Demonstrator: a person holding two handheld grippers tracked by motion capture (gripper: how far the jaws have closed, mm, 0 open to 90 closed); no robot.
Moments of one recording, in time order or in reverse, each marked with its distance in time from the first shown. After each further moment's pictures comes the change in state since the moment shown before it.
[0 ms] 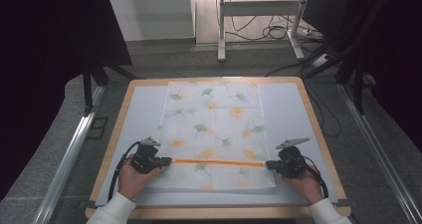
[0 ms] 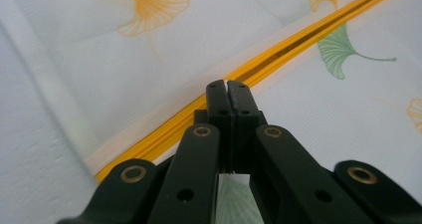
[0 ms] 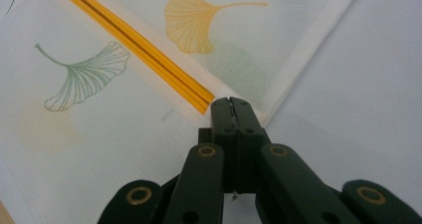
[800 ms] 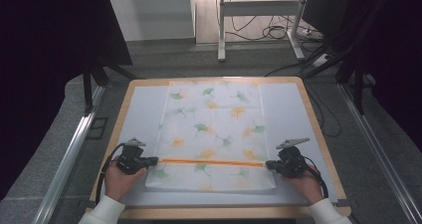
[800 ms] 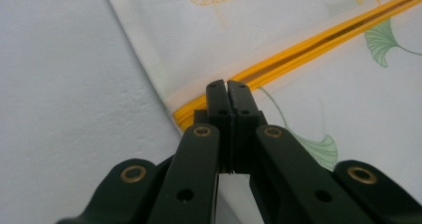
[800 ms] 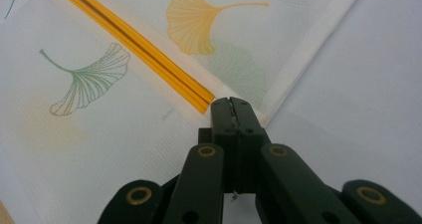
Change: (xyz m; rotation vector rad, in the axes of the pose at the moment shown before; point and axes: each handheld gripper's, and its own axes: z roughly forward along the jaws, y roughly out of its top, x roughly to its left) left arm 0.026 -0.019 -0.020 -0.027 0.052 -0.064; right arm 0.000 0.000 0.000 -0.001 0.001 -0.002
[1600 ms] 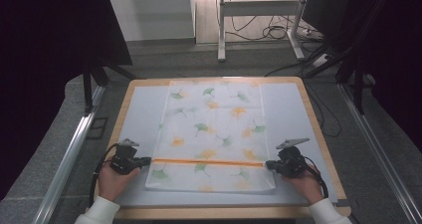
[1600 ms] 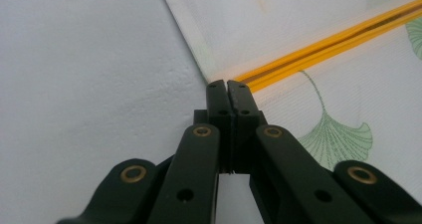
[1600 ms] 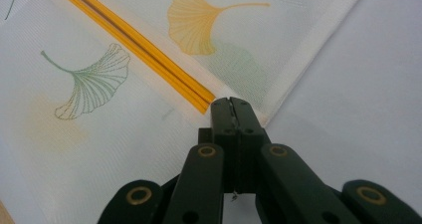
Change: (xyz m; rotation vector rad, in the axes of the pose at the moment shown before) left arm 0.014 -0.008 -0.004 0.016 0.047 -0.032; right arm 0.000 0.000 0.000 0.001 0.001 -0.006
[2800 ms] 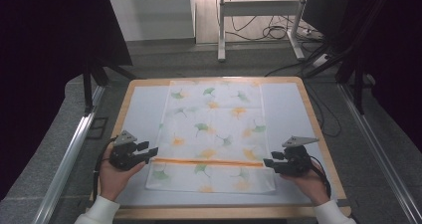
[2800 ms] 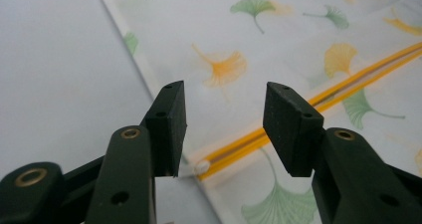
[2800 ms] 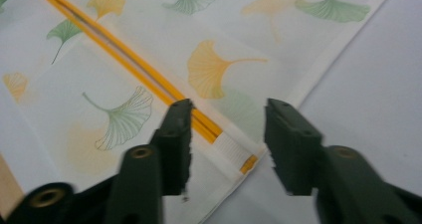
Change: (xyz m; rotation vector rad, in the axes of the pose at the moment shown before) left arm -0.022 0.022 -0.027 -0.269 0.016 0.115; right arm 0.004 0.006 -0.024 -0.156 0.003 -0.028
